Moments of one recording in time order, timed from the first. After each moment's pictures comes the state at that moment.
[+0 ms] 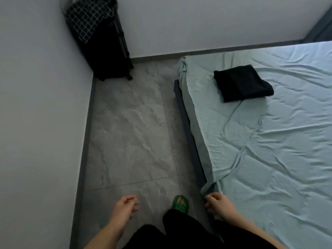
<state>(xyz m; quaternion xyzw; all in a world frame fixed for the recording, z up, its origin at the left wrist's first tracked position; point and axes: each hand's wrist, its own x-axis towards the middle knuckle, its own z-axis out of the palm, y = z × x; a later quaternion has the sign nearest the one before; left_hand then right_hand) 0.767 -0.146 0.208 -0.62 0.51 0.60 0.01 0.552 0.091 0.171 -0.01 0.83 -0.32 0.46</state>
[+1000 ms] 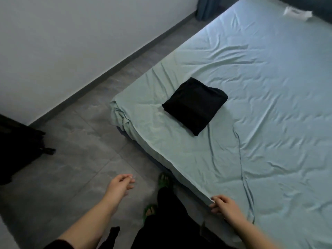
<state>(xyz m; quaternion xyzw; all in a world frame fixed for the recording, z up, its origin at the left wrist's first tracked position) 0.210 -0.507 0.206 -0.39 0.69 0.56 0.24 0.269 -0.155 0.193 0.36 0.74 -0.47 0.31</state>
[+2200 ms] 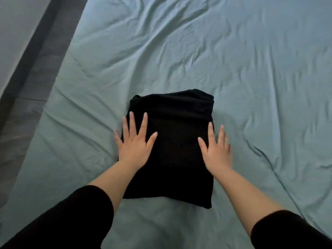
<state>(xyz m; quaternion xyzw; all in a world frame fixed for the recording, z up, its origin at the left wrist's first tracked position) -0.331 -0.273 -0.053 0.25 0.95 0.11 0.18 -0.172 -0.077 -0.048 0.43 0.87 -0.20 0.13</state>
